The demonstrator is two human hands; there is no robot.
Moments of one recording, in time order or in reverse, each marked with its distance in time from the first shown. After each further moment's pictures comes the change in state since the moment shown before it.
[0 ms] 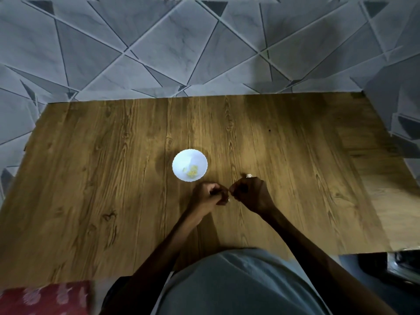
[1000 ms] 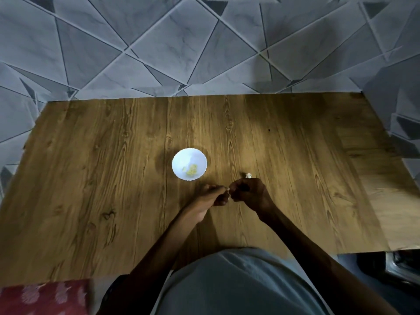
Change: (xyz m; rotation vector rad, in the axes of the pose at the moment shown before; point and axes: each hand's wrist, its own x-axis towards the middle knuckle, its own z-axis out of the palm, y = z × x) left_hand -0.001 0.012 0.001 -0.256 -0.050 -0.262; right_hand -0.007 -0.002 0.001 0.416 -0.027 0.191
